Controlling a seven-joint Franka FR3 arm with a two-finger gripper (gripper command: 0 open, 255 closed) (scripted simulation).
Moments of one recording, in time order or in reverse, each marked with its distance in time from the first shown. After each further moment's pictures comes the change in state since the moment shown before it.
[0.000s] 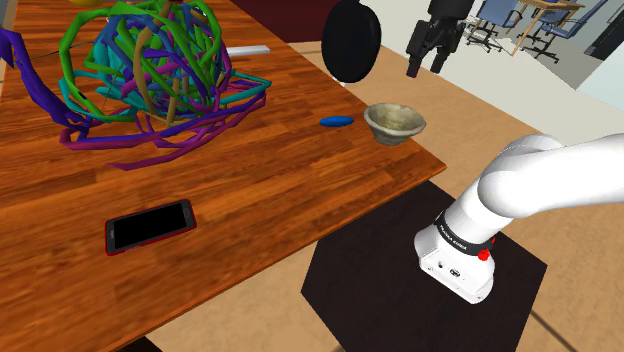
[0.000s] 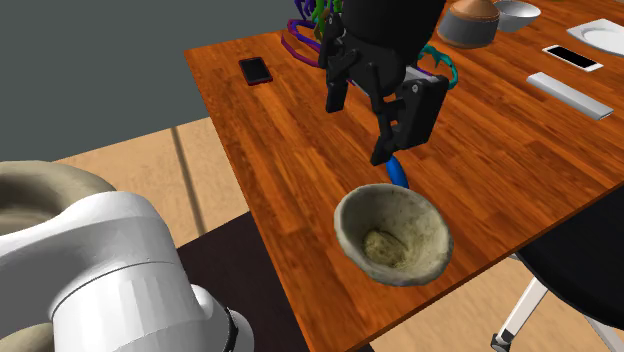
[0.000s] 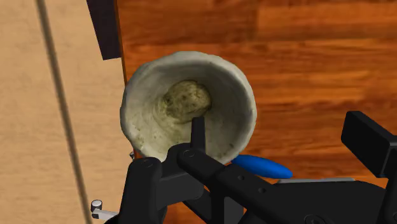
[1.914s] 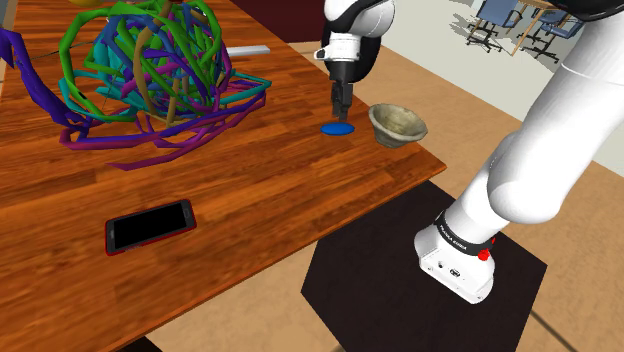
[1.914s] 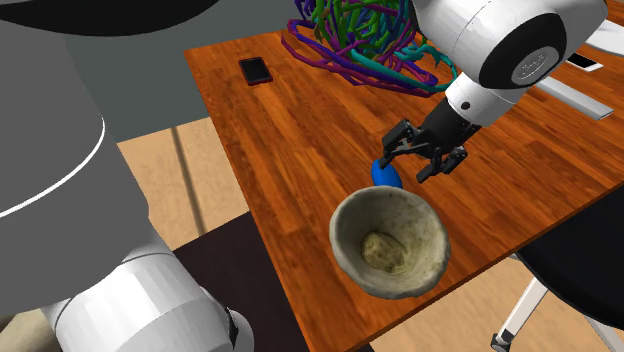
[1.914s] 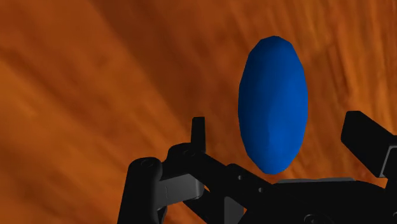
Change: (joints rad) arm 0.239 0.915 -0.256 0.298 0.194 0.294 -1.186
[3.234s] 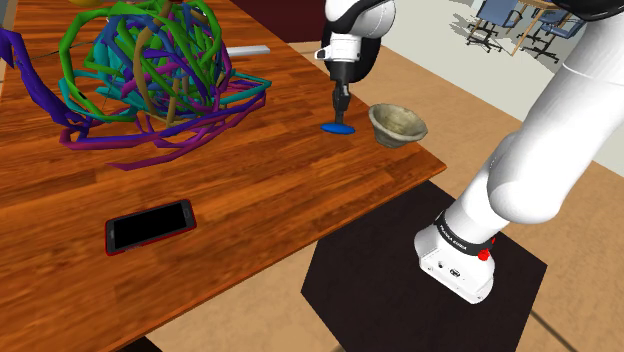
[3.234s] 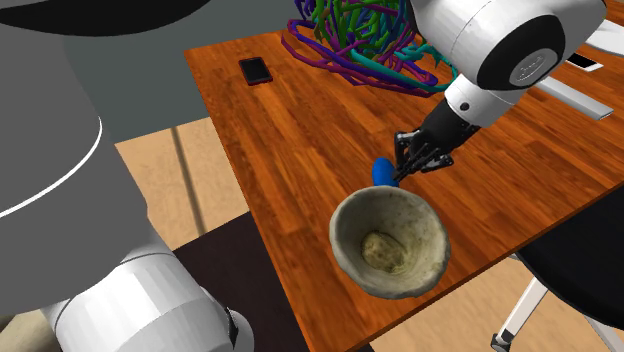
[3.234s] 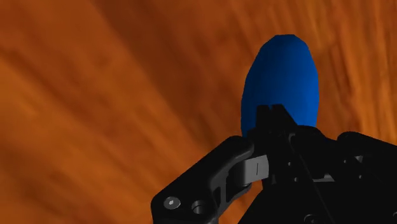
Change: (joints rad) arm 0.001 -0.007 0.000 -0.011 0.001 0.015 -0.001
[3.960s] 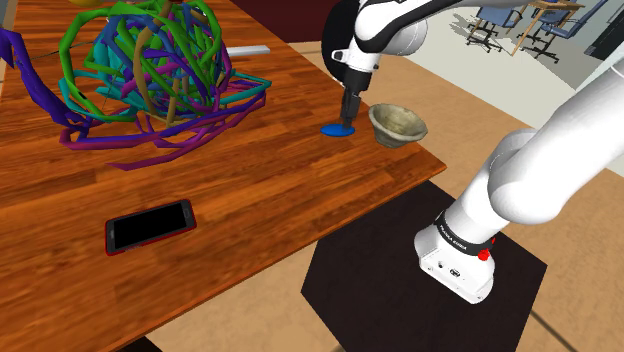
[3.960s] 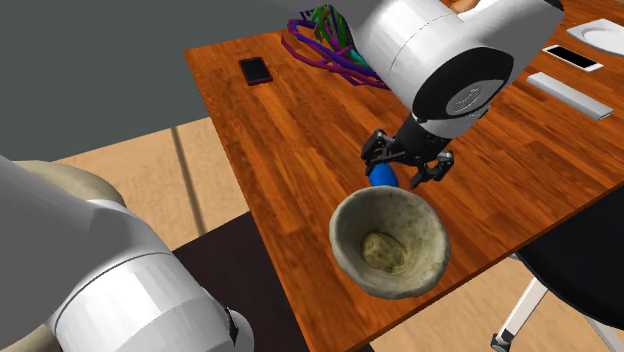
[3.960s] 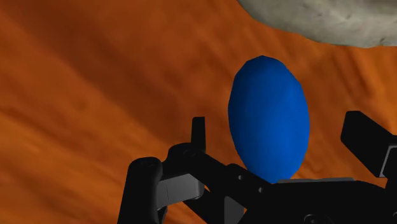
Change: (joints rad) arm 0.014 -0.273 0.019 -0.339 -0.052 0.348 0.199
